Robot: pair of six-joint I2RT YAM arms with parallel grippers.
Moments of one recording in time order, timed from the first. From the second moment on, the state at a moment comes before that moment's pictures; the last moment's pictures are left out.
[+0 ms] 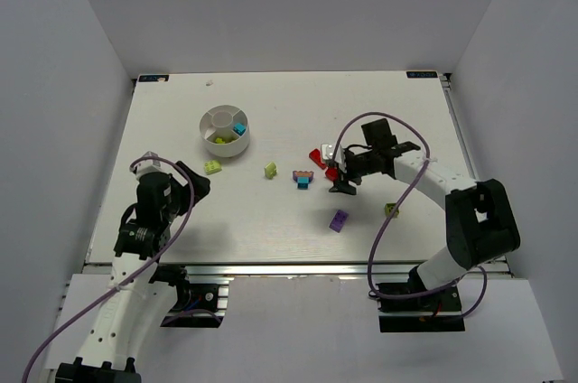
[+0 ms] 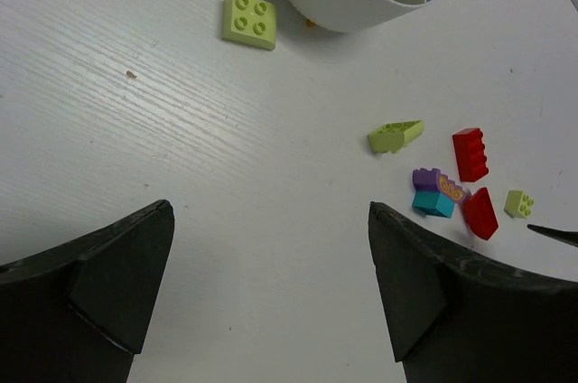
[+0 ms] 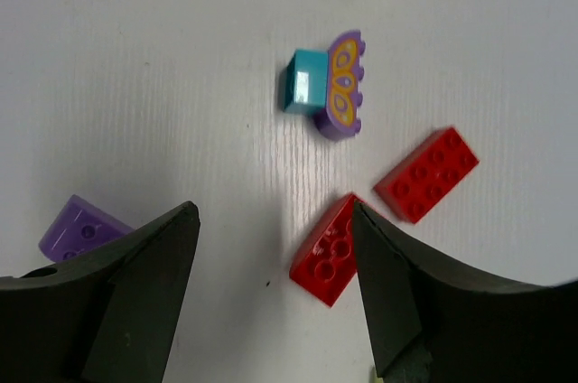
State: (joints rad) left arm -0.13 0.59 0.57 -0.54 -0.10 -0.73; right arm 0.39 1.53 0.95 -0.40 -0.79 -1.07
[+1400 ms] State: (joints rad) left arm -0.13 0.62 0.45 -0.25 0.30 -0.80; right arm 0.57 1.93 1.24 -0.36 -0.68 -1.06
